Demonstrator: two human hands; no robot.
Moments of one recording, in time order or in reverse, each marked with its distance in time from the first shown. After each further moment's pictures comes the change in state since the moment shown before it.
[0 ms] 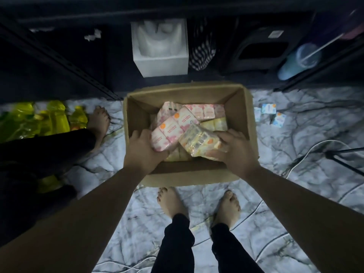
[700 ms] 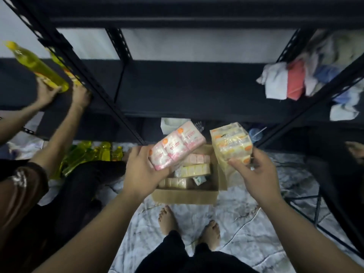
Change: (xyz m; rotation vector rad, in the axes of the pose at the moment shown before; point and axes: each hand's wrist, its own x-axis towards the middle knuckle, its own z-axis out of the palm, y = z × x) left_hand -0.243 0.181 -0.272 -0.210 0.377 0.177; right_hand -0.204 -0.182 -0.305 0.490 0.365 -0.079
